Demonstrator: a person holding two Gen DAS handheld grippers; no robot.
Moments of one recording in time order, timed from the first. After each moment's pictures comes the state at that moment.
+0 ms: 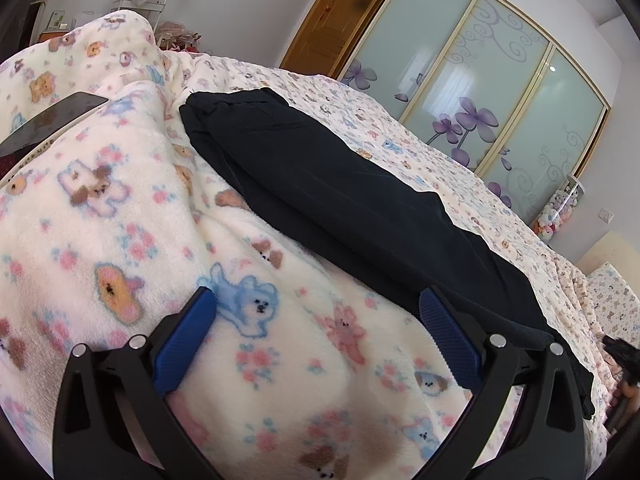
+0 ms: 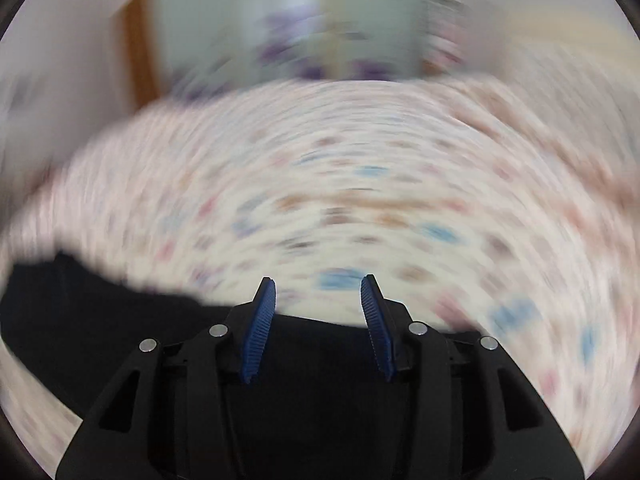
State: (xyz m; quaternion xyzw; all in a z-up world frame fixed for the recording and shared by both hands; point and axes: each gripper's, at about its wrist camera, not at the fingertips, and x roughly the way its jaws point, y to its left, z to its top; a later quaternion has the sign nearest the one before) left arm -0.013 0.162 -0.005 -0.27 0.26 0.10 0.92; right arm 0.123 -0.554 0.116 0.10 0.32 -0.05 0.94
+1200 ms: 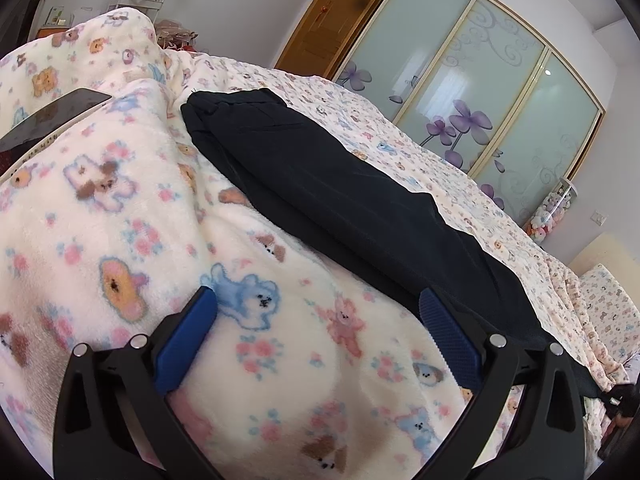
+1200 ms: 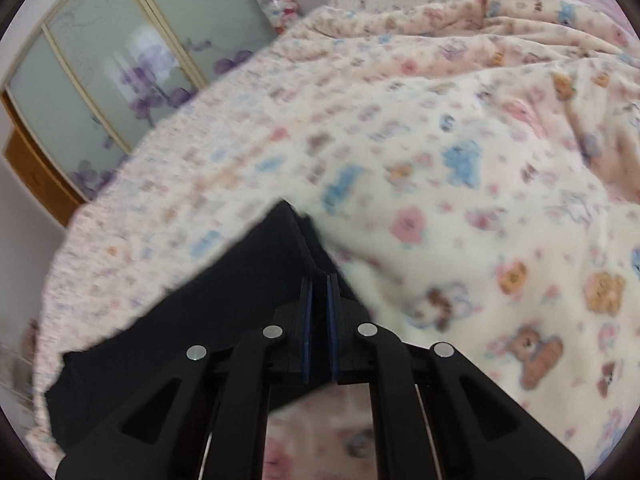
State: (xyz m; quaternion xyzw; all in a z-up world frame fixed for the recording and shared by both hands) left arm -0.026 0.164 -0.004 -0.27 0.26 0.09 0.92; right arm 0.029 -0.638 0.059 0.29 0.36 -0.20 0.87
